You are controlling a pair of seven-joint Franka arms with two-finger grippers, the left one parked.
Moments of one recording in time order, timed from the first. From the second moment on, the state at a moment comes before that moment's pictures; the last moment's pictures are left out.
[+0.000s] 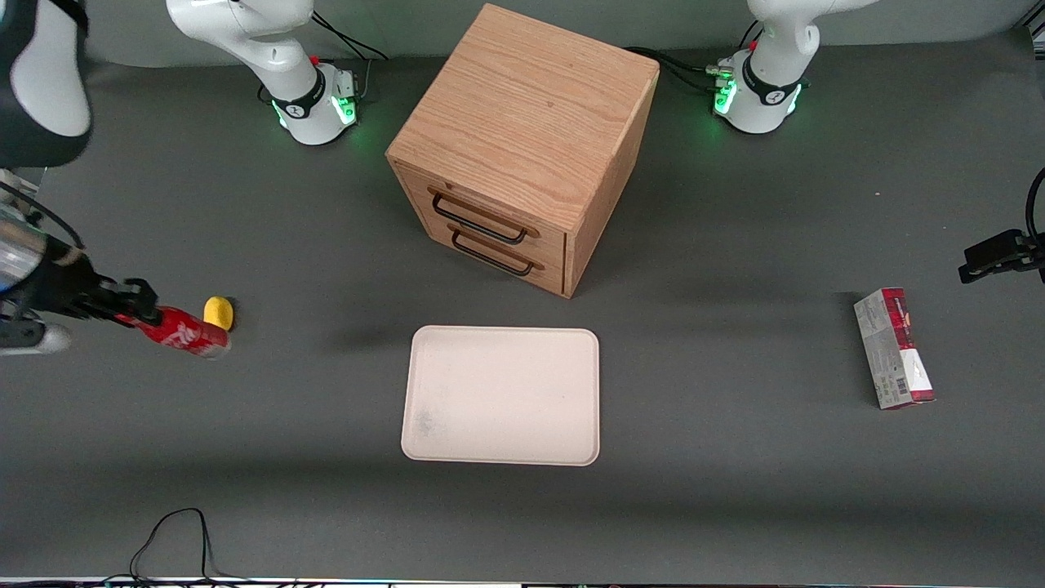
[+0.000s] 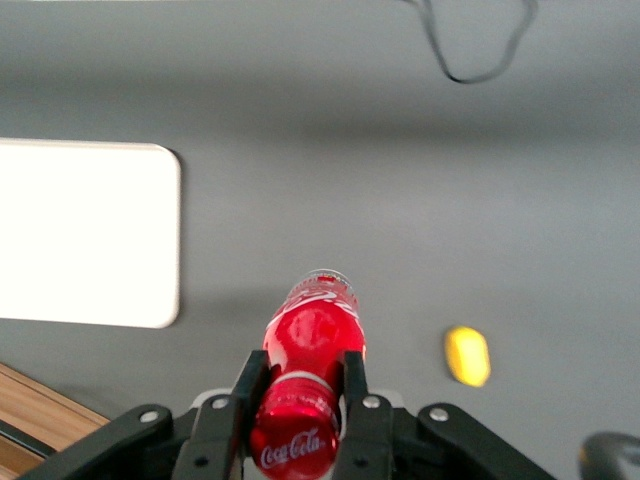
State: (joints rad) arm 0.11 0.25 -0.05 -1.39 0.06 1.71 0.07
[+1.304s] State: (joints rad) arm 0.18 0.80 0.30 -1.25 -0.23 2.17 0.48
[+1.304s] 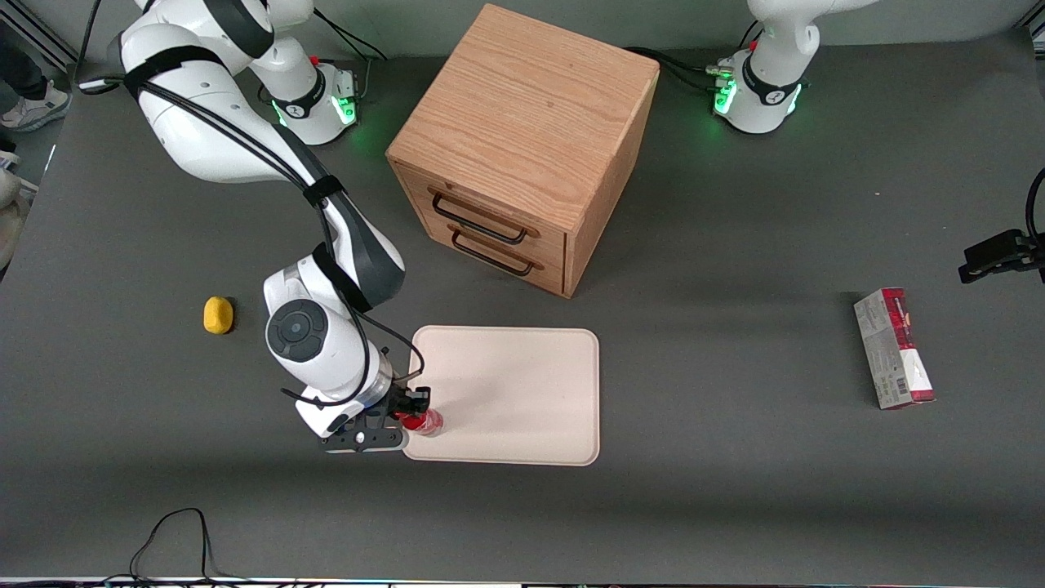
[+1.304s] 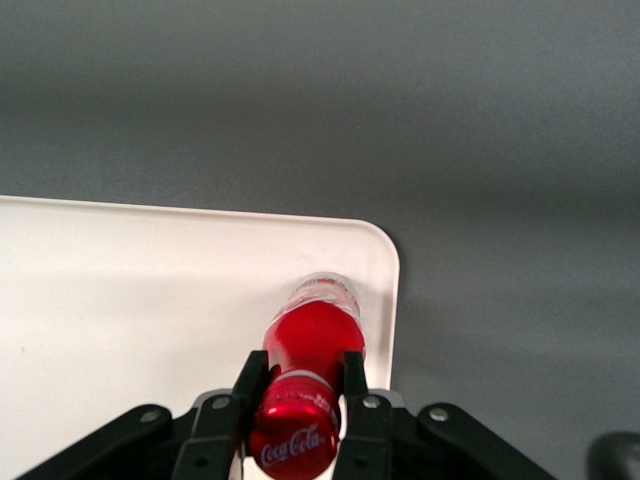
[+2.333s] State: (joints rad) arm 0.18 0.29 -0.02 -1.42 -0.01 1.81 0.05
